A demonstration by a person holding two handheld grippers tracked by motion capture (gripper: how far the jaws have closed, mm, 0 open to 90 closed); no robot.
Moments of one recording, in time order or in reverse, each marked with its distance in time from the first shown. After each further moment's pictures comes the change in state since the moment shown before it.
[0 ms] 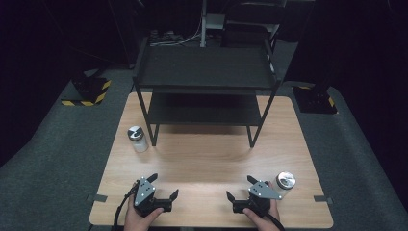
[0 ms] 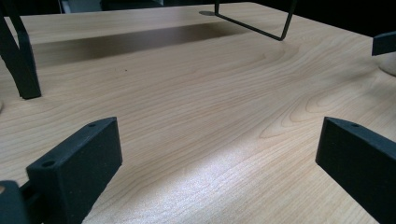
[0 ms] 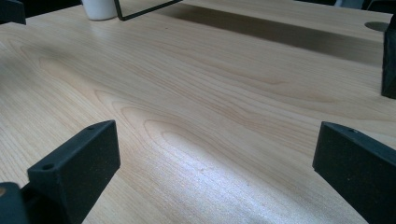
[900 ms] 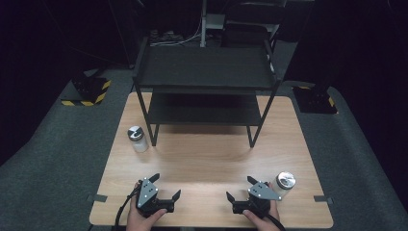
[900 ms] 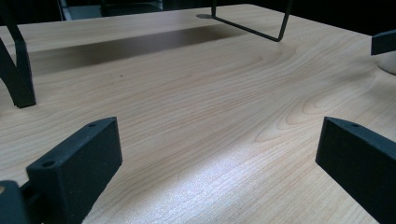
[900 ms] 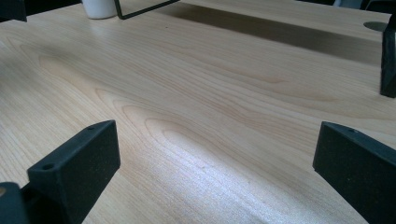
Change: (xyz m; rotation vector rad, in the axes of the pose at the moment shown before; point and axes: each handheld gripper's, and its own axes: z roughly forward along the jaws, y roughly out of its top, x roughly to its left) left arm -0.008 -0.001 0.003 -0.012 -0.002 0.038; right arm 0.003 0.000 -0.001 0.002 -0.006 -0.002
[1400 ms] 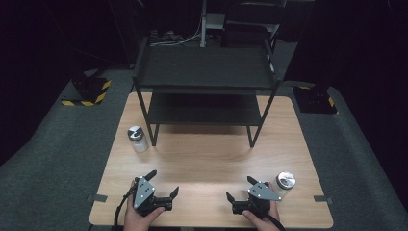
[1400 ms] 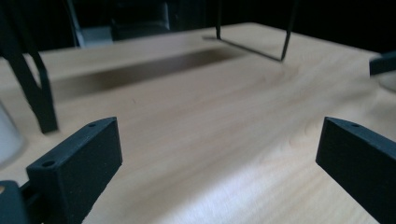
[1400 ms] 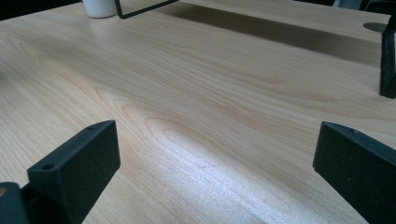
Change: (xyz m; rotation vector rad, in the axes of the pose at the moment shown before) left arm -0.003 0.009 -0.013 -0.092 0.052 0.006; right arm 0.001 0.000 0.000 0.000 -0.002 -0.008
